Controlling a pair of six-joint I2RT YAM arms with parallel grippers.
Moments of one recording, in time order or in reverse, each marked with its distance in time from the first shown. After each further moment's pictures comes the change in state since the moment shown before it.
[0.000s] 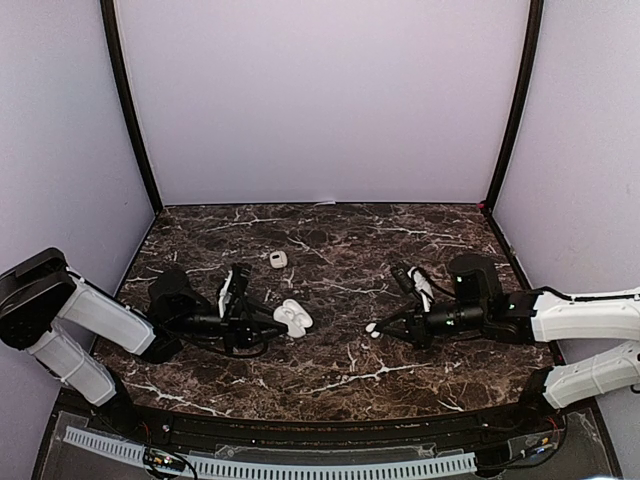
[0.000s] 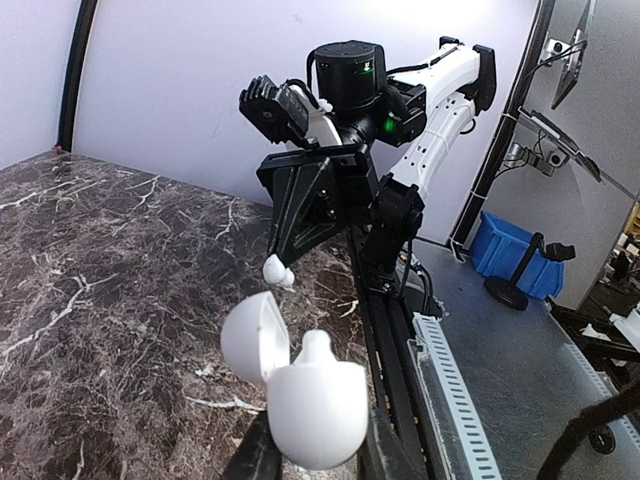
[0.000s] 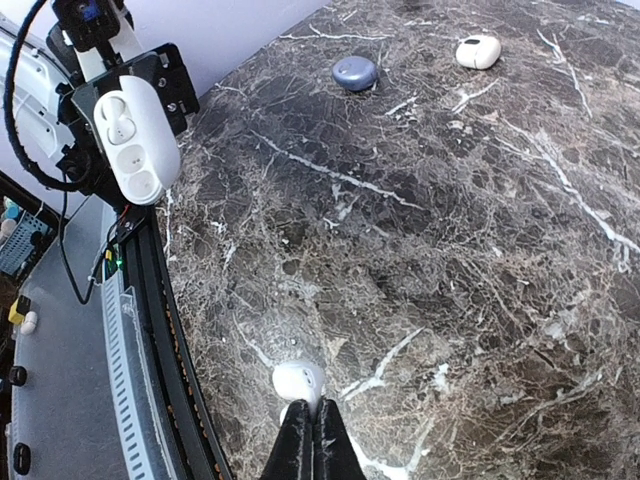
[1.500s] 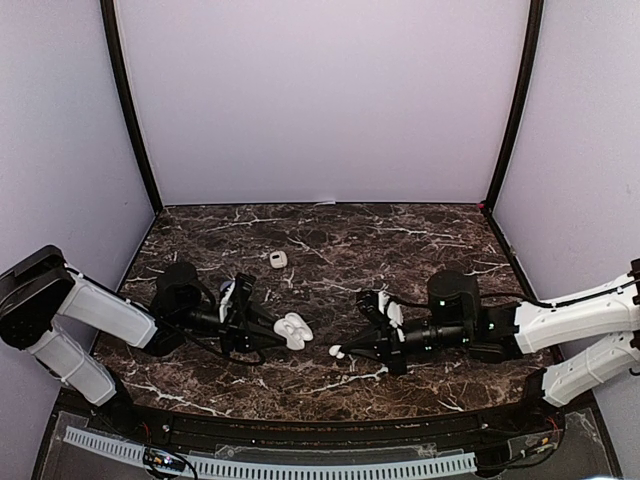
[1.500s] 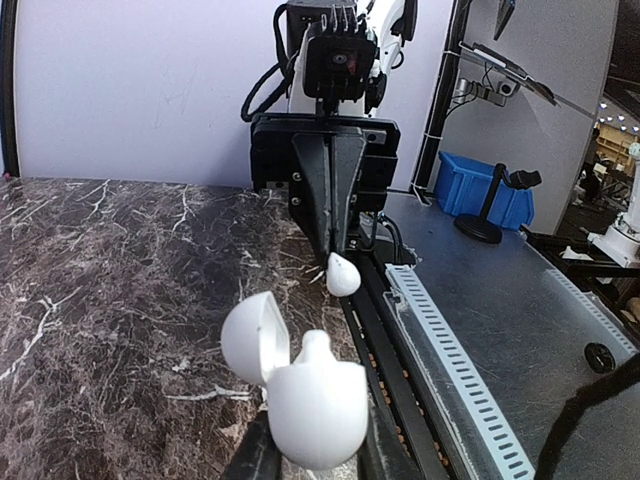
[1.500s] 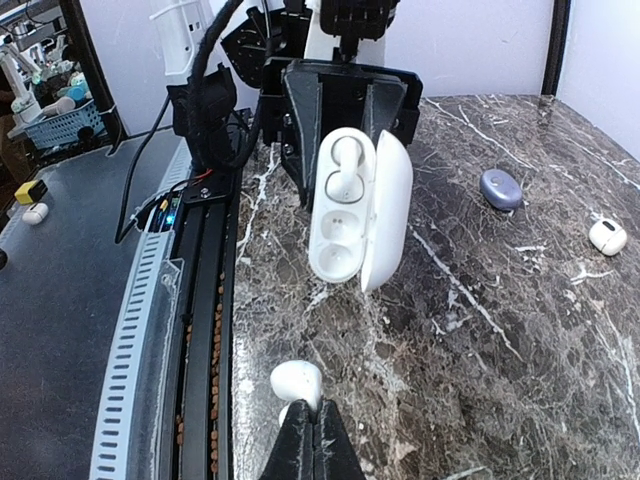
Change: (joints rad) left arm 0.022 0.002 0.056 -0.159 0.193 0.233; right arm 0.254 0.099 0.013 0.260 0.026 -0.316
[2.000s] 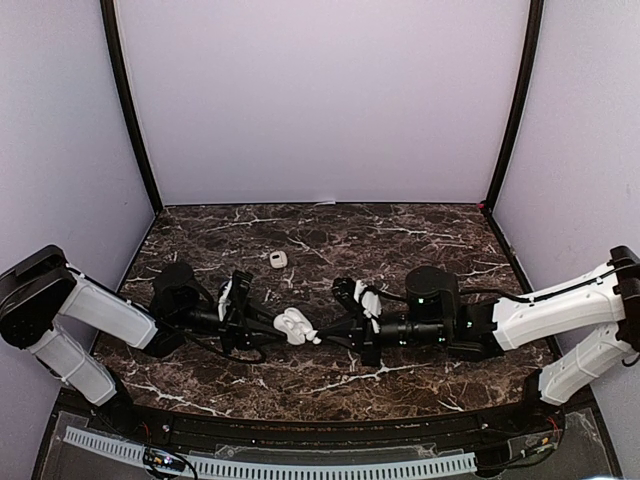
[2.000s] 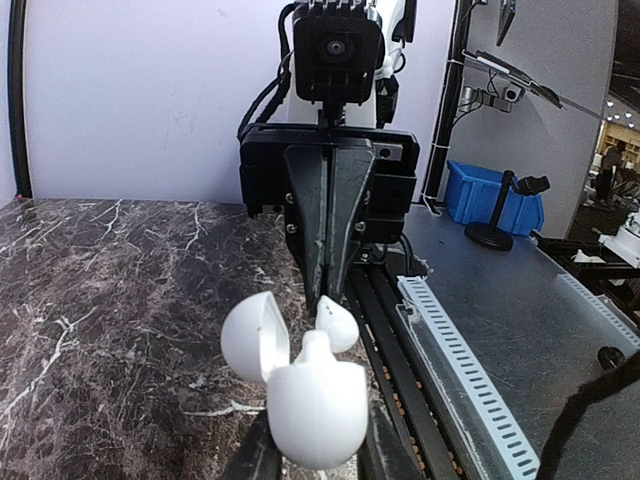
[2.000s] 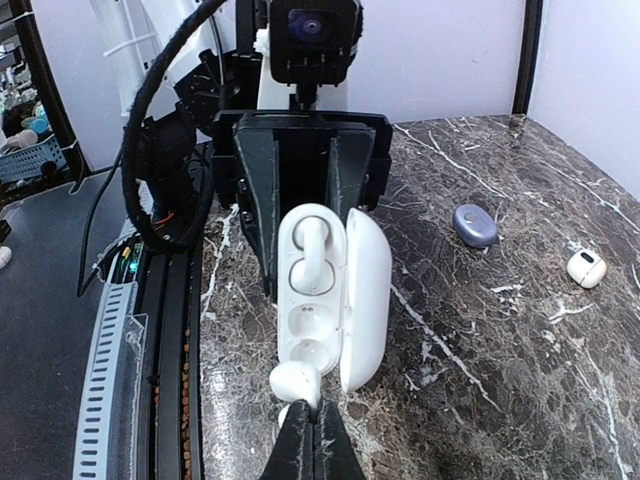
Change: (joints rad) left arm 0.000 0.008 -0.008 0.078 -0.027 -0.008; right arm 0.064 0.163 0.131 0.096 0.140 0.034
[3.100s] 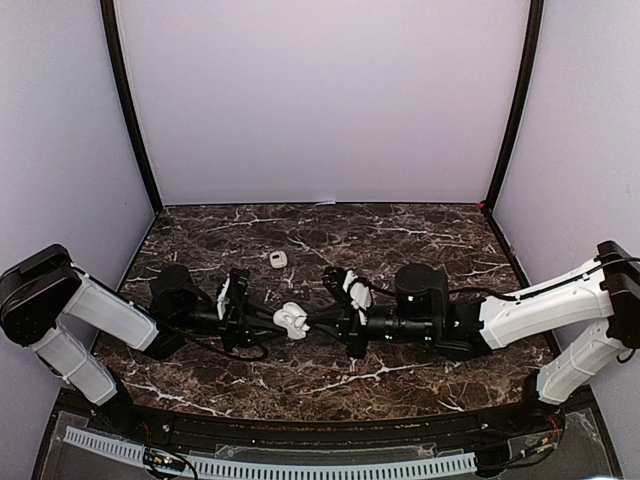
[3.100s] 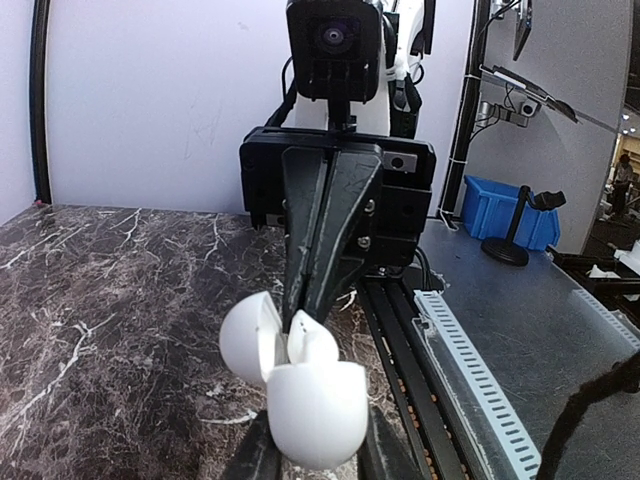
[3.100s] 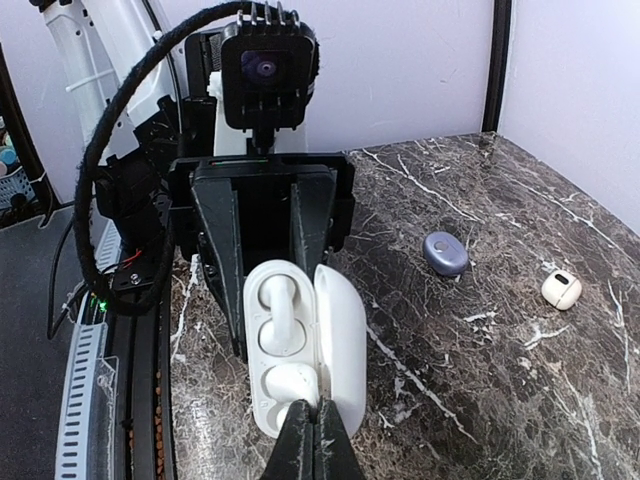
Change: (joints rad) left arm 0.000 0.024 -0.019 0.100 -0.050 -0.054; right arm 0.014 0.077 0.055 0.082 0.100 0.024
